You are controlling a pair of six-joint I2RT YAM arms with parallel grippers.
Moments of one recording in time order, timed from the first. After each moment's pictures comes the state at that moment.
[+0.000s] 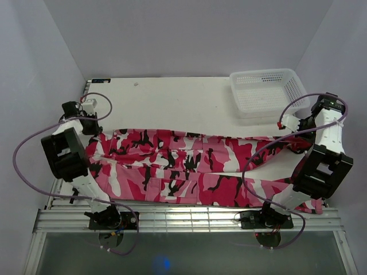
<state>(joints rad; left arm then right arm) 0.39 1.92 1.27 -0.32 0.35 0.32 -0.44 1.60 1.40 -1.11 -0.05 -1.69</state>
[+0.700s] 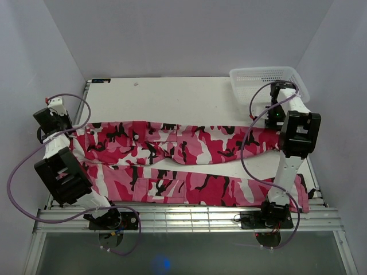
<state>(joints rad) 0.61 1.56 1.02 -0.02 0.27 0.26 -0.11 2.15 1.76 -1.13 0.28 -1.58</state>
